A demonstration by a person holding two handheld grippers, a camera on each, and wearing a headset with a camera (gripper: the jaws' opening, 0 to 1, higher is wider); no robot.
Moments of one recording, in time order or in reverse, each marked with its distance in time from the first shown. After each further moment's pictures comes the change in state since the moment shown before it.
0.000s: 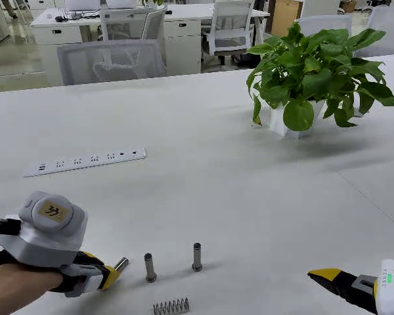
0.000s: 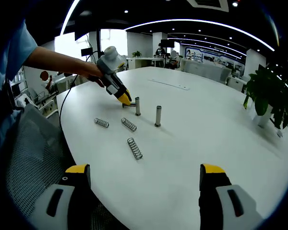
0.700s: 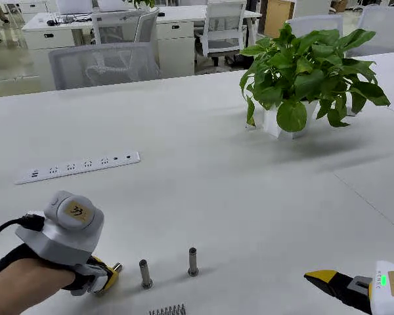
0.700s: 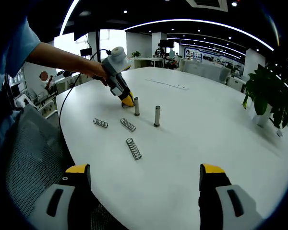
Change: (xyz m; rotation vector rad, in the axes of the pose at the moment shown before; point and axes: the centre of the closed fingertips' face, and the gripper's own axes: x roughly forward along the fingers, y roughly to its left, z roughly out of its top) left arm 0.013 0.002 0.004 0.090 0.098 0.025; right arm 0.001 -0.001 0.000 0.003 -0.002 -0.005
